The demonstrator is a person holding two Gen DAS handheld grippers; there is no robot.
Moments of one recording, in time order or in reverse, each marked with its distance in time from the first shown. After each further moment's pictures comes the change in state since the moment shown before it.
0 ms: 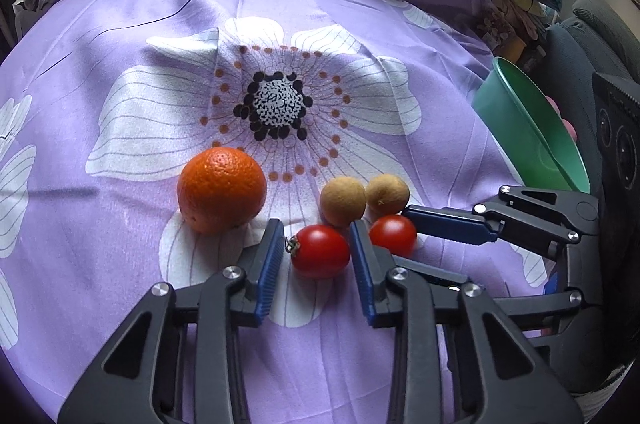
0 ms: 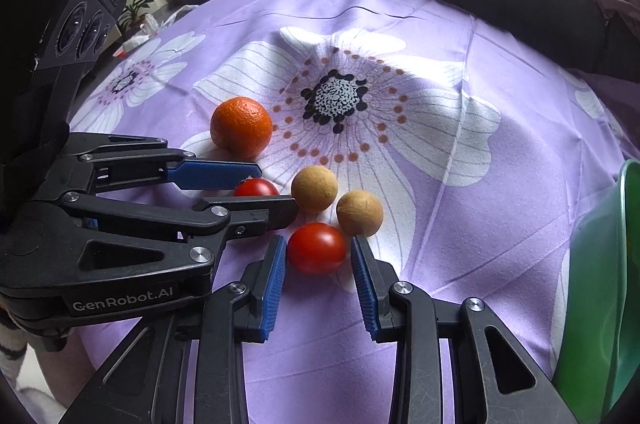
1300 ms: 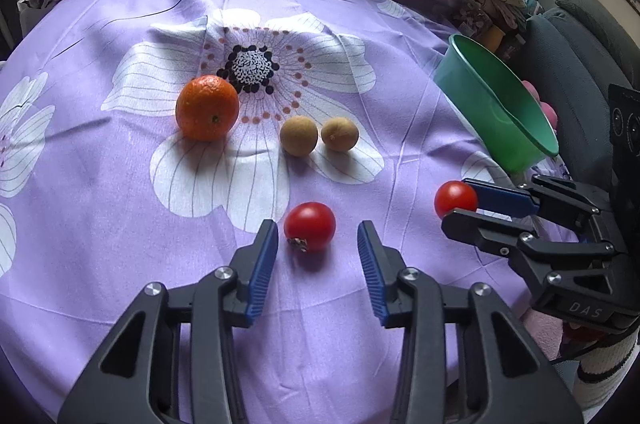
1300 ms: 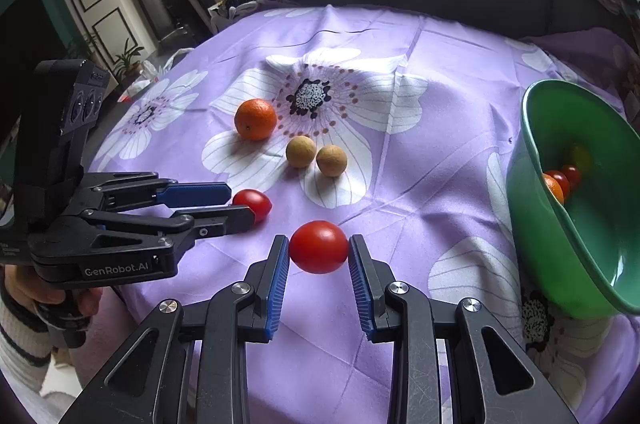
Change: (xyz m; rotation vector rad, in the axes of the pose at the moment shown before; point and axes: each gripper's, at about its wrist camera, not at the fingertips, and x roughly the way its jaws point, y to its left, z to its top) left arm -0.026 -0.024 -0.037 0.006 -0.006 -0.026; right arm -0.064 -0.014 -0.050 0.149 -0.106 0.029
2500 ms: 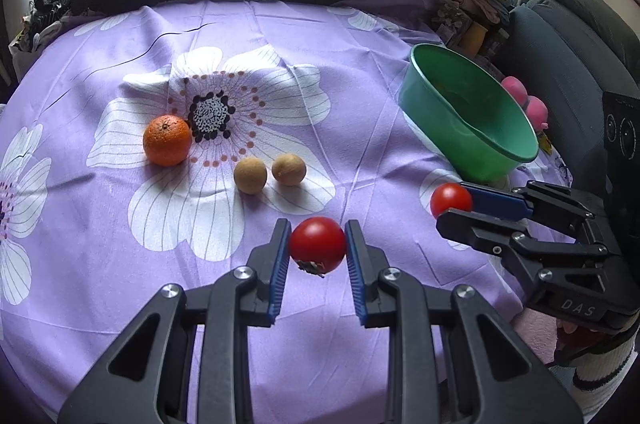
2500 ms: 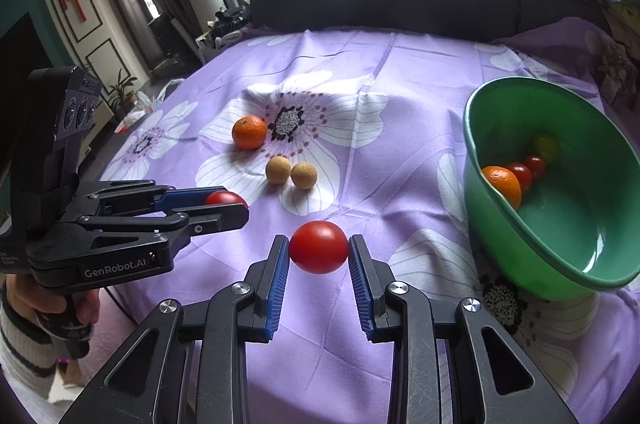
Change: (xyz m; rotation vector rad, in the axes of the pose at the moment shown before) left arm -0.014 -0.046 0.015 0.094 -0.044 0.018; right arm -0.031 -0.023 -0.008 0.075 -0.090 -0.010
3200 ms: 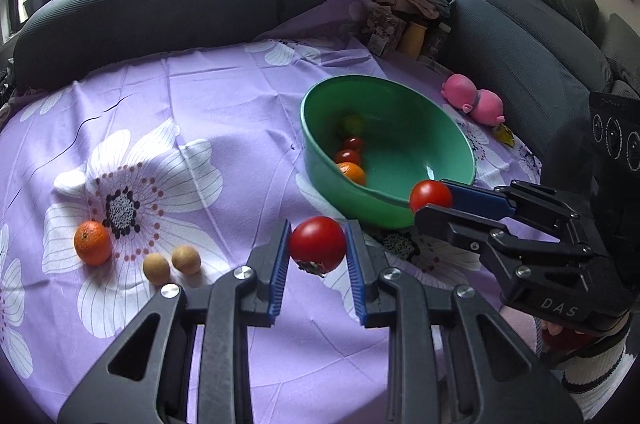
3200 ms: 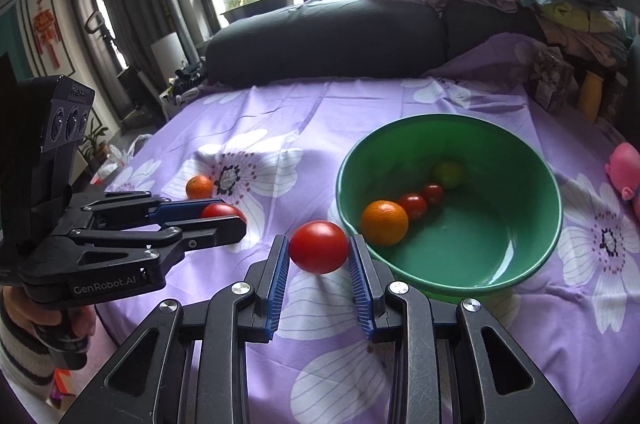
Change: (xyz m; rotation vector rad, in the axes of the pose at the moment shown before) left arm 0.012 -0.082 0.048 0.175 -0.057 -0.100; right arm -0.058 -0.054 0.003 0.094 -0.157 -0.111
